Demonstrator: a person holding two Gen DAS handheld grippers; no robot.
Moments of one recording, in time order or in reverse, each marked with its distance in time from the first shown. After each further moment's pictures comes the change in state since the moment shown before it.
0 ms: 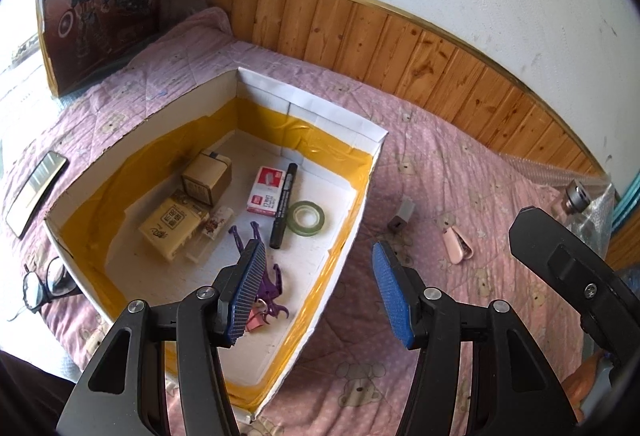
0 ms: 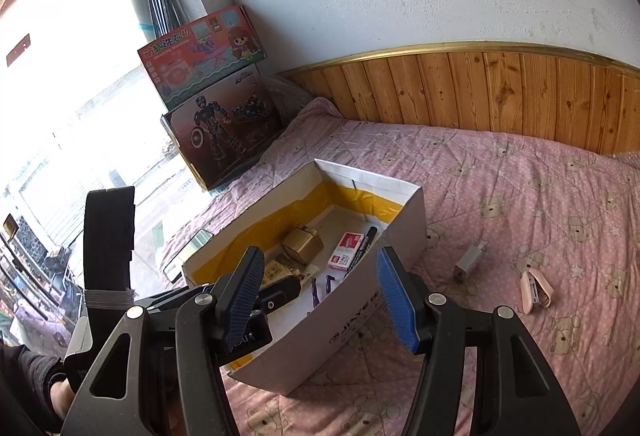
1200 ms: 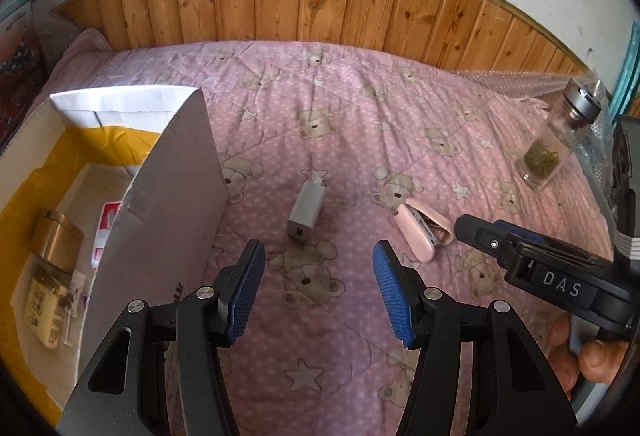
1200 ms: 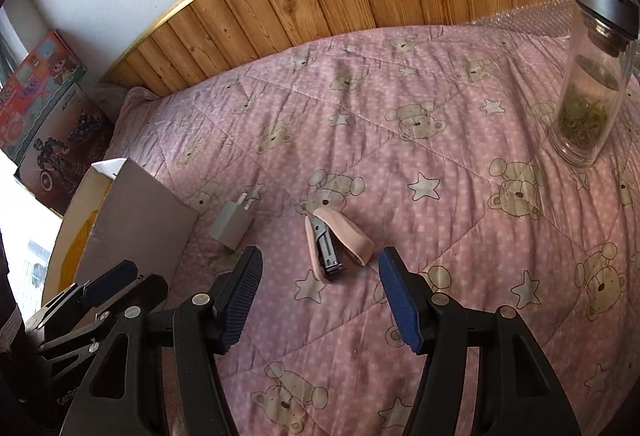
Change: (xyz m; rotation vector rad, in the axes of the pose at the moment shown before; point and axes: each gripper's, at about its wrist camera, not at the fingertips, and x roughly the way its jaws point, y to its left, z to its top) left arm 0.141 -0.129 0.000 0.302 0.109 -0.065; right arm 0.045 -0.219 -0.040 0.380 0.177 -0.387
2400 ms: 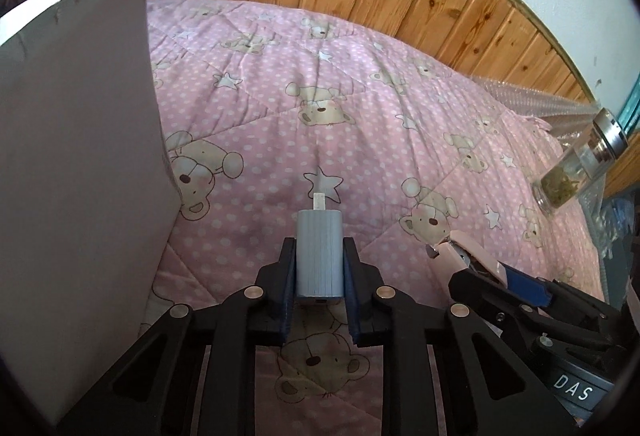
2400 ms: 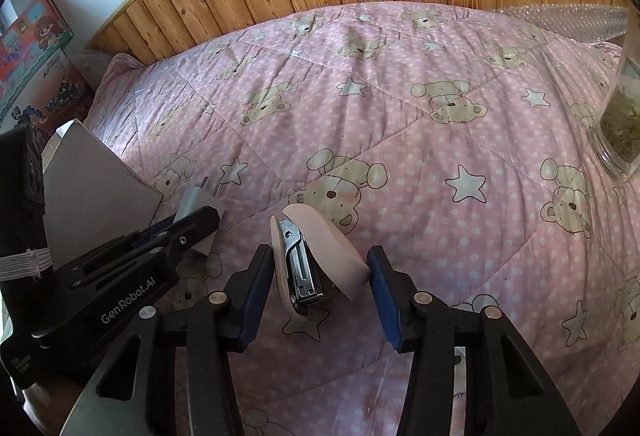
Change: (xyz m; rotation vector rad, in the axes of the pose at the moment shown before) left arm 0.083 0.029 0.006 -0.107 0.040 -0.162; right arm 0.053 0.022 0.005 -0.082 0.041 -0.052
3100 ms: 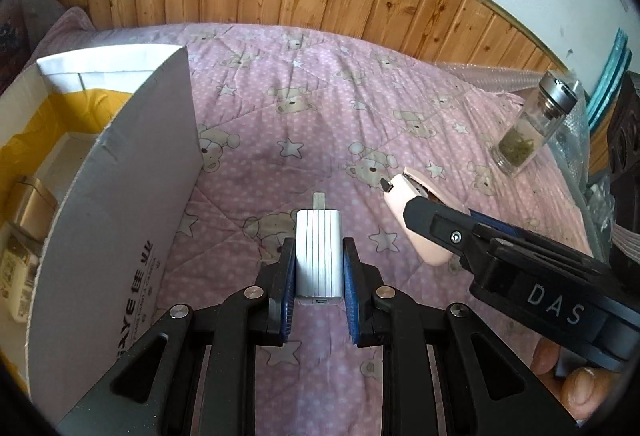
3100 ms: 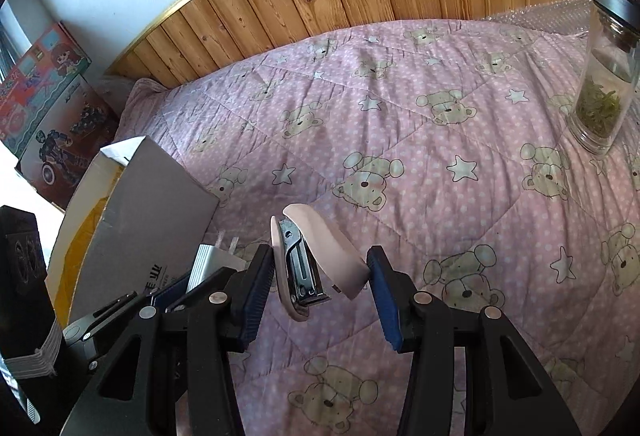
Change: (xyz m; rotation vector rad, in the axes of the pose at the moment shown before) left arm -0.090 -0.039 -0.043 0.097 -0.010 0.039; right arm -0.064 0.023 -0.020 0.061 -0.057 0.075
